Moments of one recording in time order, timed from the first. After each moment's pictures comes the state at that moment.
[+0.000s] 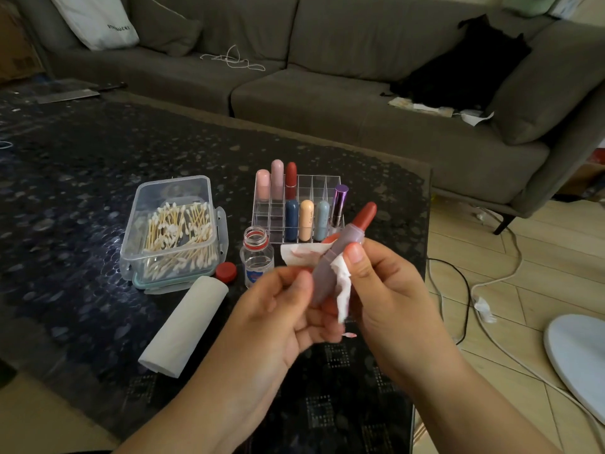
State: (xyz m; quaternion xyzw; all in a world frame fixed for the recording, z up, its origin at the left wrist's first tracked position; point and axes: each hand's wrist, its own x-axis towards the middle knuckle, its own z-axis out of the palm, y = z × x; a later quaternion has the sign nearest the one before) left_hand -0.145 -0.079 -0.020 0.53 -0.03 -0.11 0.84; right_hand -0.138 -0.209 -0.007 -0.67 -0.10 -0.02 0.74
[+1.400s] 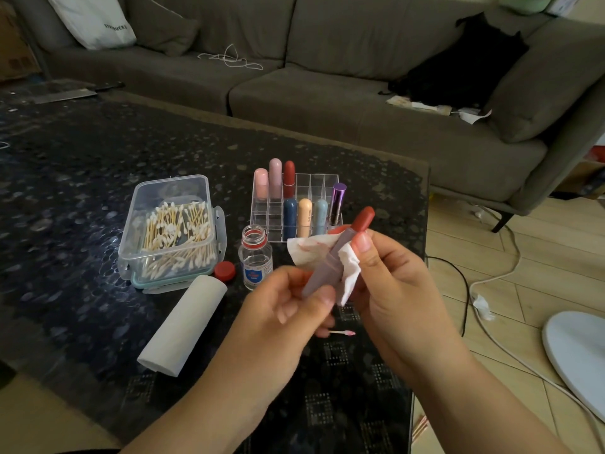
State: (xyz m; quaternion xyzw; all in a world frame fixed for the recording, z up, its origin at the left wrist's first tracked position) left_hand -0.143 -0.080 -0.025 0.63 -0.07 -0.09 0.77; right_hand -0.132 -0.214 -0.010 -0.61 -0.09 -0.02 0.78
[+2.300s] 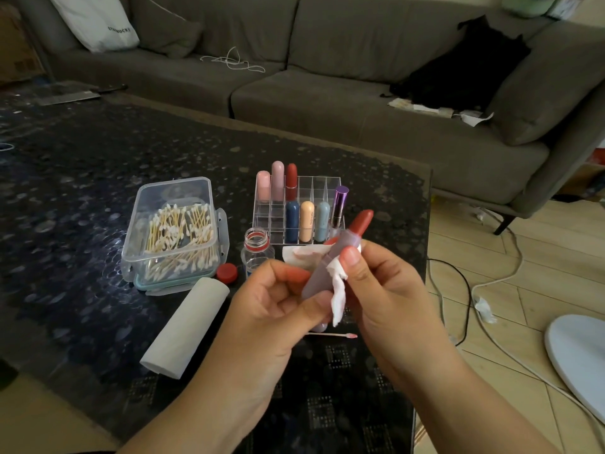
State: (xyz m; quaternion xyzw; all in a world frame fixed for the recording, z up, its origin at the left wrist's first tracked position) left_hand -0.142 -0.079 -0.020 0.56 -0.03 -0.07 0.82; right_hand -0.136 -0.208 -0.013 -0.64 -0.08 -0.03 0.76
